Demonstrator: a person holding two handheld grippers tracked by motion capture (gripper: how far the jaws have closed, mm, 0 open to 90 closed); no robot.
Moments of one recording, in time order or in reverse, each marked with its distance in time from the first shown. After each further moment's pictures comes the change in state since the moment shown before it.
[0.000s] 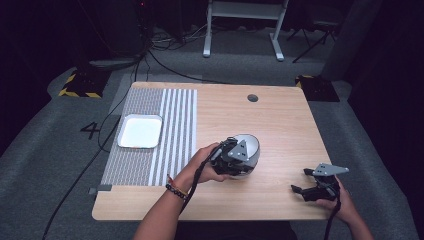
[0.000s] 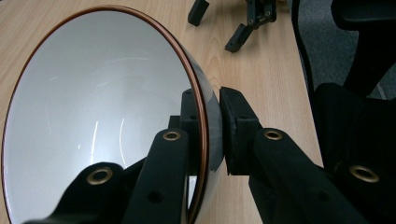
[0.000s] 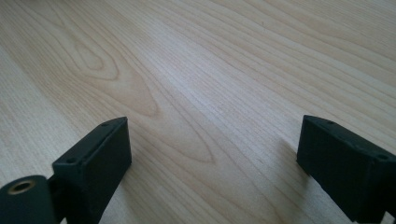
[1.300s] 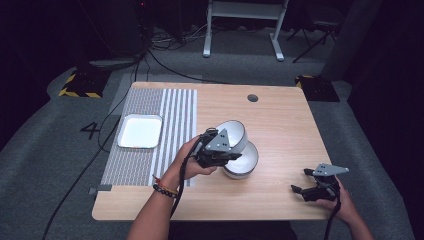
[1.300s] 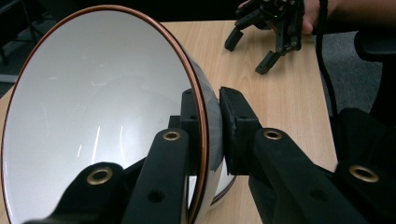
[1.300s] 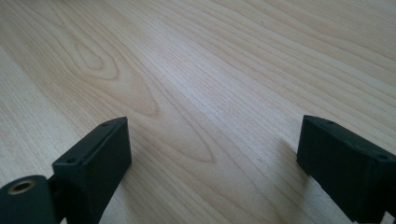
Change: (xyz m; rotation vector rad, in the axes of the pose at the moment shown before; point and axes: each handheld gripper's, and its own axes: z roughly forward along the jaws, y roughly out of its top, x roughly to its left) left arm 0.007 -0.018 -0.049 -0.124 0.144 -0.060; right arm 0.000 0.000 0.000 -0.001 0.000 -0.001
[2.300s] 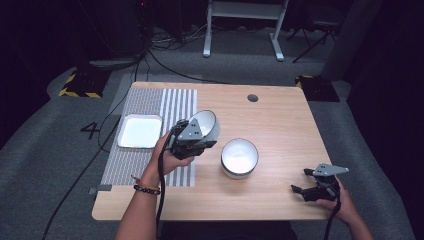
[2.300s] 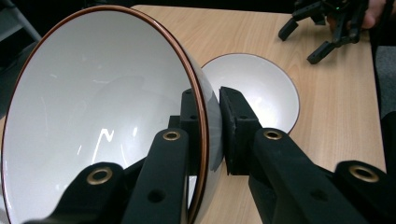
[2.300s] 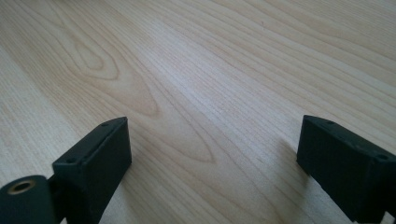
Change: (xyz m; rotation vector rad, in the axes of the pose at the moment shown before) left arm 0.027 -0.037 -0.042 0.001 0.145 -0.121; right arm 0.000 0.000 0.000 0.000 0.000 0.000
